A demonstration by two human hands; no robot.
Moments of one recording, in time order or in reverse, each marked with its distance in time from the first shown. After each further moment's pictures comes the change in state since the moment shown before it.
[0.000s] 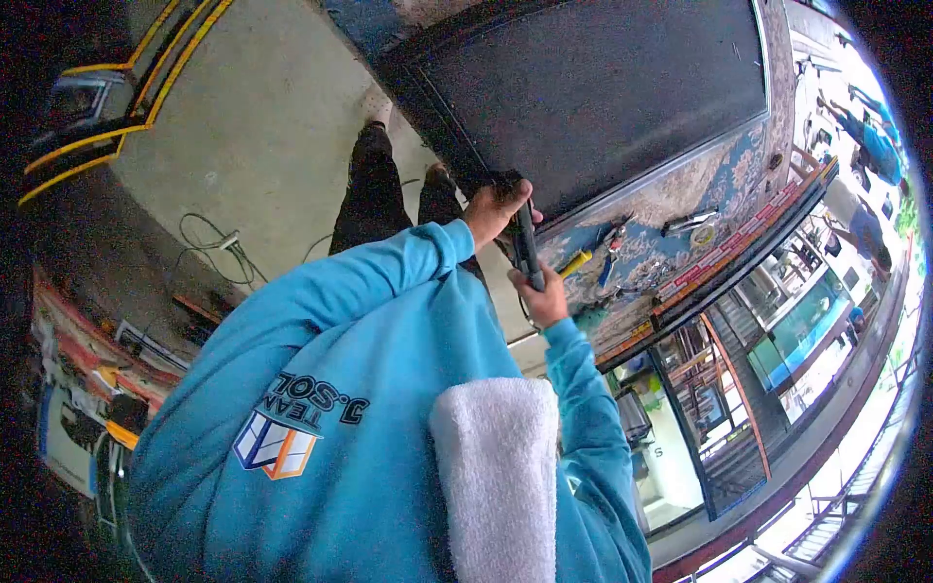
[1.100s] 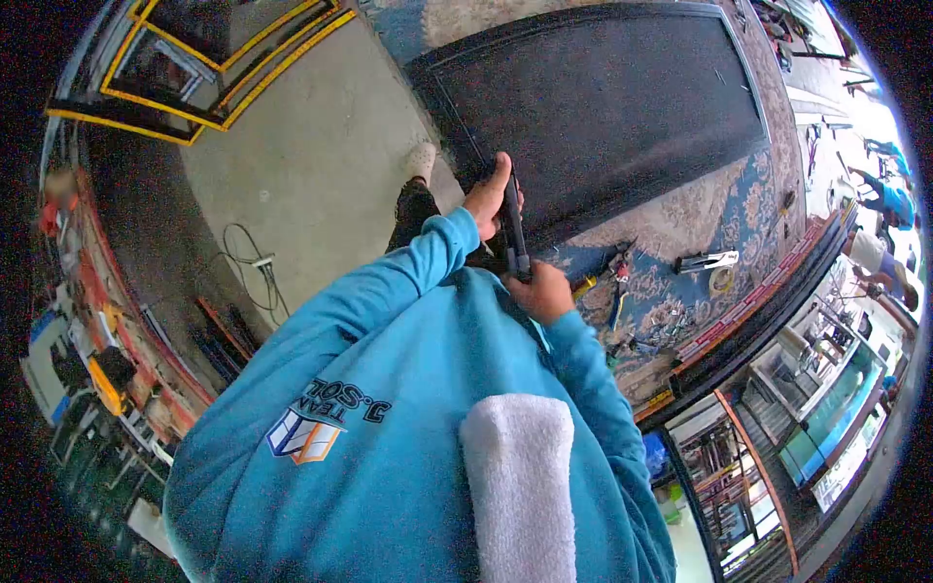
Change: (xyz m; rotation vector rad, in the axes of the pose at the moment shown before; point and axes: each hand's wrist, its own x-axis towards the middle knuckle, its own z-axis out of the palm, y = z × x) left_hand 0.004 -0.026 0.024 -0.146 0.319 0.117; right_hand 0.004 0.005 -0.034 -0.536 -0.047 -0.351
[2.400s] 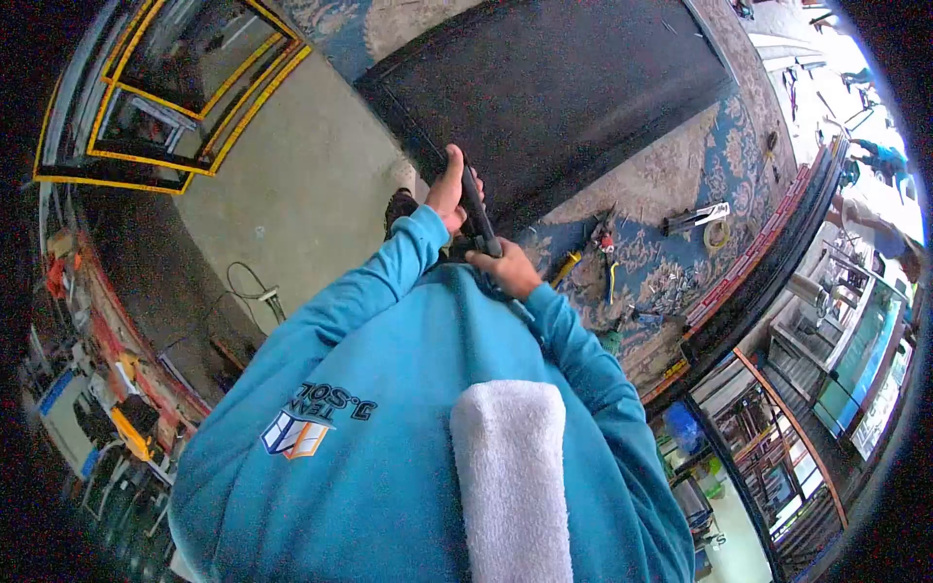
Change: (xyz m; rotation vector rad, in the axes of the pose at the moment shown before) left_hand 0.013 -0.008 -0.002 -0.006 0.051 0.062; right_hand 0.017 0.027 0.034 0.679 -0.096 -0.060
